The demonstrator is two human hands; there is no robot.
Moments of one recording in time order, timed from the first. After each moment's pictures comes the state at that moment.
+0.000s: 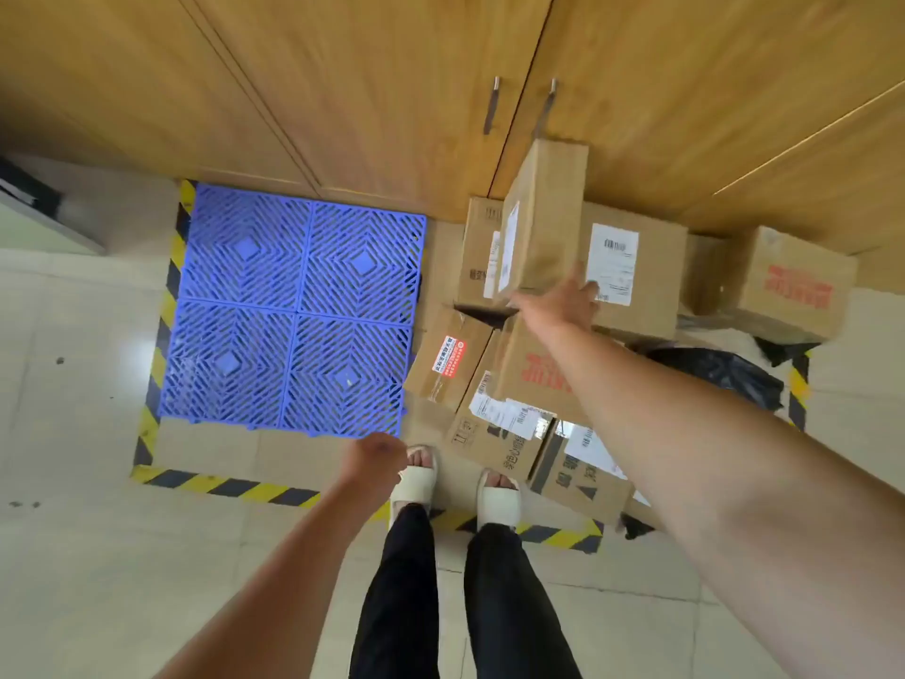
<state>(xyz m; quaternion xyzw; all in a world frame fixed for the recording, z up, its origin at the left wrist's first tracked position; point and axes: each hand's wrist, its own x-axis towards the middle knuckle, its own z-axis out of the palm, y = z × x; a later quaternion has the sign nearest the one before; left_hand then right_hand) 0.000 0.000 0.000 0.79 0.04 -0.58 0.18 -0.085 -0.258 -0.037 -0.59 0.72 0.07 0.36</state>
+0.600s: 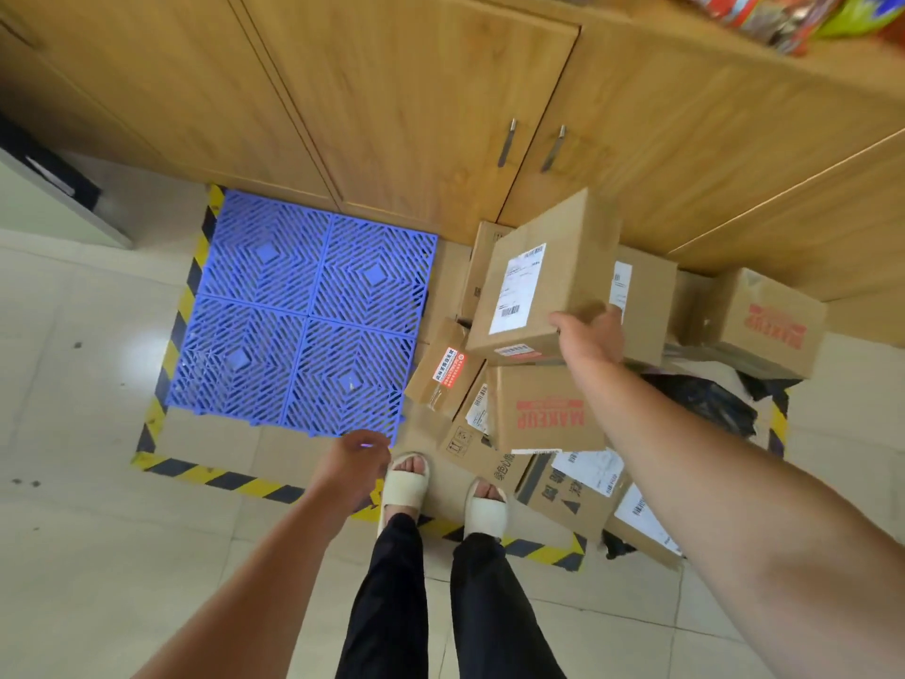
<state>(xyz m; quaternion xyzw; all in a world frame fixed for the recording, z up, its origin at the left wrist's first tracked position) 0.013 0.036 0.016 0.77 0.12 -0.56 0.27 -0.122 -0.250 0.011 -0.49 0.75 -0.07 0.44</state>
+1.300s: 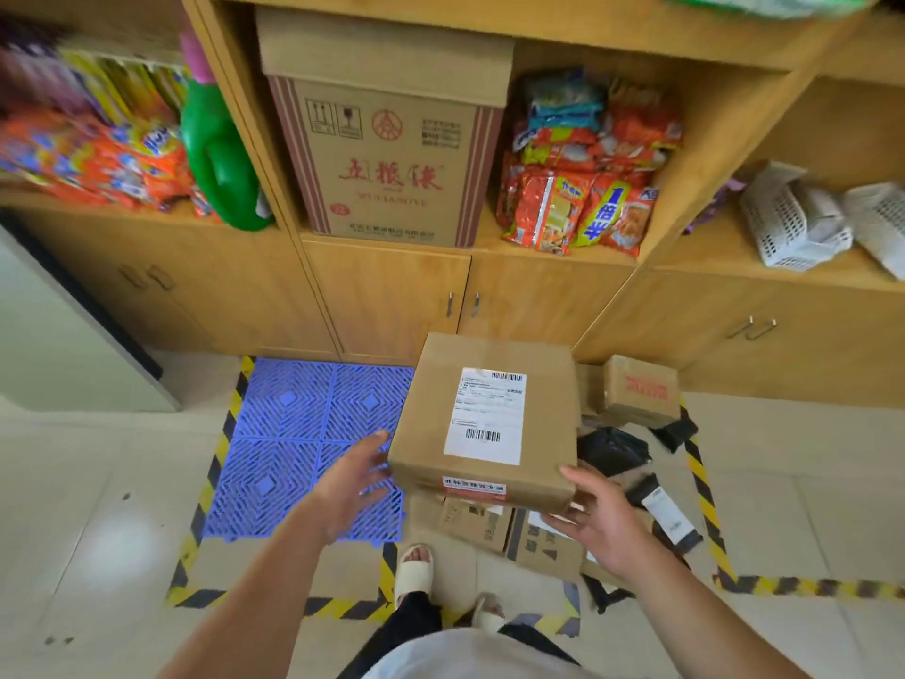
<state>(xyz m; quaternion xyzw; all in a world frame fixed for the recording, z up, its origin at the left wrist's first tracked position) 0.024 0.083 0.274 0.63 -0.01 -0.63 0.45 -0.275 -0.048 0.310 -0.26 0.61 -0.18 0.73</state>
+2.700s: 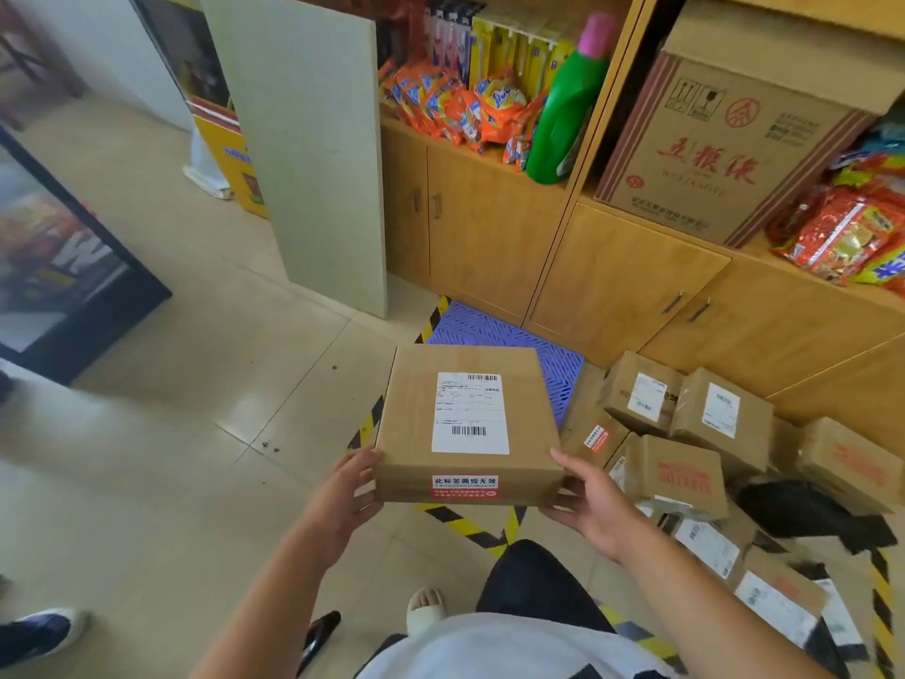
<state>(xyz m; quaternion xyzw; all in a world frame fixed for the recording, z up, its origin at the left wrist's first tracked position) 0.107 0.514 0.290 0.65 0.17 -0.44 0.60 -0.069 0.251 0.298 -0.41 0.51 0.04 0.75</state>
